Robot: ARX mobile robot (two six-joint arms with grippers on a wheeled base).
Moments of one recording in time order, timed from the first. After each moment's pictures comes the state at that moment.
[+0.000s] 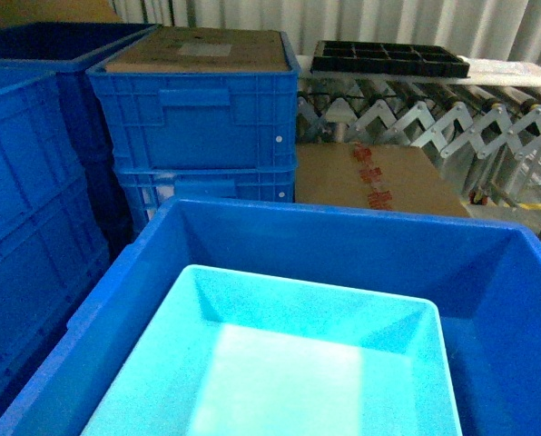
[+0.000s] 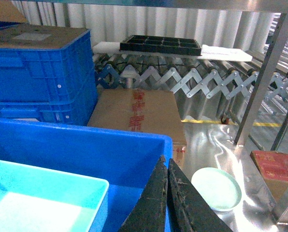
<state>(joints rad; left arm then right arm) 0.00 0.59 0.02 0.58 0.00 -0.02 0.00 0.58 0.01 0.57 0.00 -0.01</state>
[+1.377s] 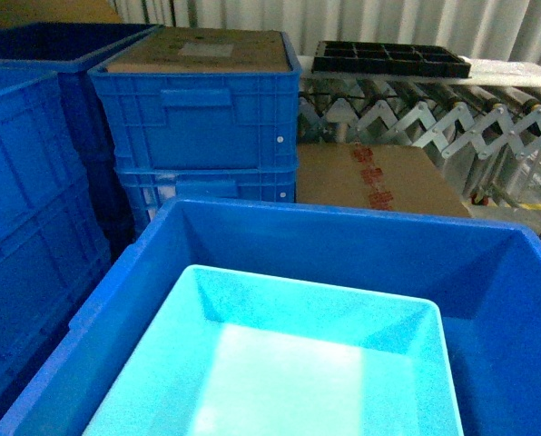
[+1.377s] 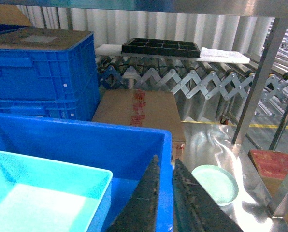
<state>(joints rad) 0.00 0.01 0.02 0.00 0.00 -0.01 0.00 0.00 0.01 0.00 0.00 -0.01</state>
